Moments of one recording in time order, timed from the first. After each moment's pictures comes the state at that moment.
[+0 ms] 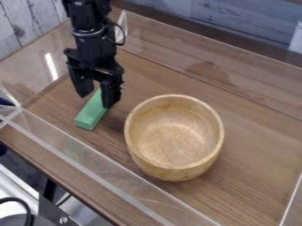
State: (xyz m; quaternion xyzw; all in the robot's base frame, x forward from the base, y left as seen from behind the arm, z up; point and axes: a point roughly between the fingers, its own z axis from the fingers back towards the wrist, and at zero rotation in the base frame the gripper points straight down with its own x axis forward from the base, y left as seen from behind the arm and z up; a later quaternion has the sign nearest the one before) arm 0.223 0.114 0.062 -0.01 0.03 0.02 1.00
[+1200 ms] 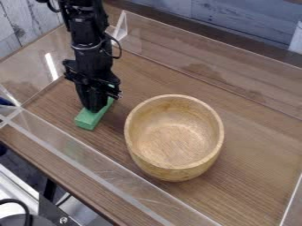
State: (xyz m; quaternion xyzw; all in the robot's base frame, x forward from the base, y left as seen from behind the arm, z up) arm 0.226 0.127 0.035 0.00 0.05 0.03 1.00
